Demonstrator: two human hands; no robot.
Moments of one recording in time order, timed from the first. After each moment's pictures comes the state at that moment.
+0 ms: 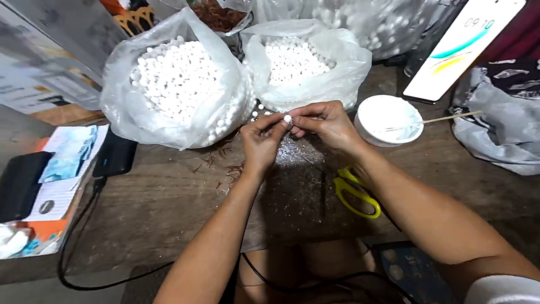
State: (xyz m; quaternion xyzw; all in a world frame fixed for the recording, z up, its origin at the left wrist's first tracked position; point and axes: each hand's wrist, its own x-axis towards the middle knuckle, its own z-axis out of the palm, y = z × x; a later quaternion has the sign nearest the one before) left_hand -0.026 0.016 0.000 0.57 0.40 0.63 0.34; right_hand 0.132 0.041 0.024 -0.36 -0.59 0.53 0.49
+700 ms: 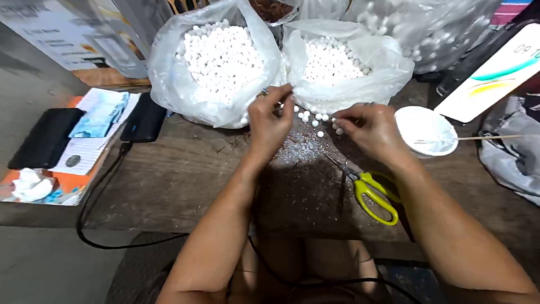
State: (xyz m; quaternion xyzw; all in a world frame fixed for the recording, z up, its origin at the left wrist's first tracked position) left_hand -0.066 0.034 0.008 0.67 0.42 0.61 0.02; right_hand 0.157 0.031 0.036 -0.45 -0.83 0.12 0.30
